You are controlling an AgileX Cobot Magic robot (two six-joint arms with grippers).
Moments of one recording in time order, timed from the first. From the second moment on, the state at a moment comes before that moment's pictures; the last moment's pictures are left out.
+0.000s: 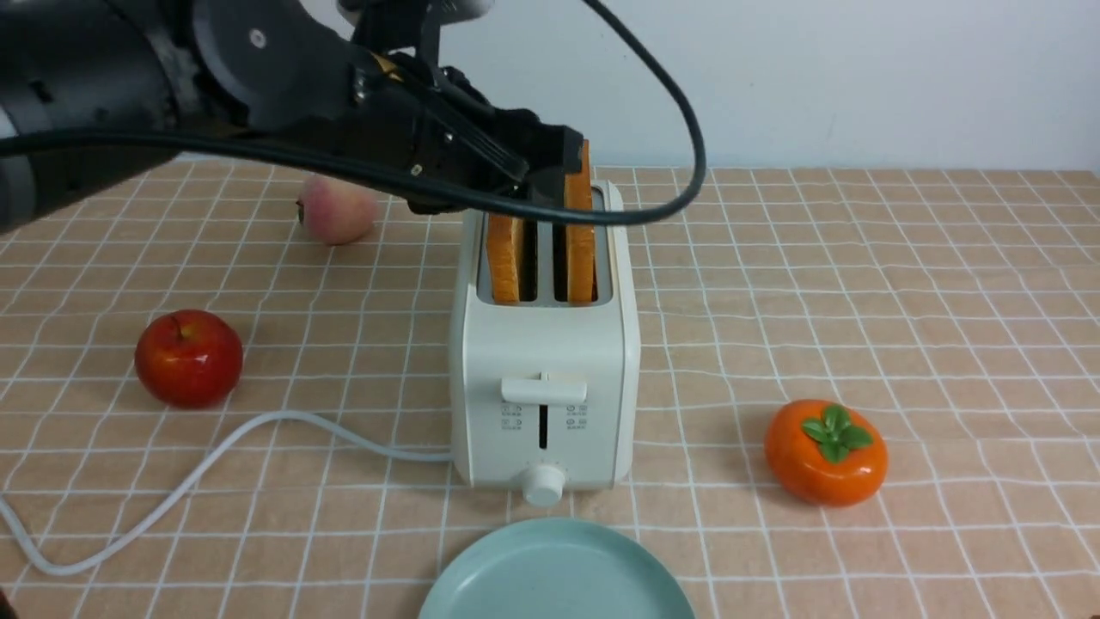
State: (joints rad) right arm 0.03 0.59 -0.58 0.51 0.97 -0.11; left arm -0.44 1.64 -1.44 -0.37 0.48 0.01
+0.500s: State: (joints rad) right arm 0.03 0.59 -0.58 0.51 0.97 -0.11; left arm -0.44 1.71 -1.44 -0.25 0.45 0.02
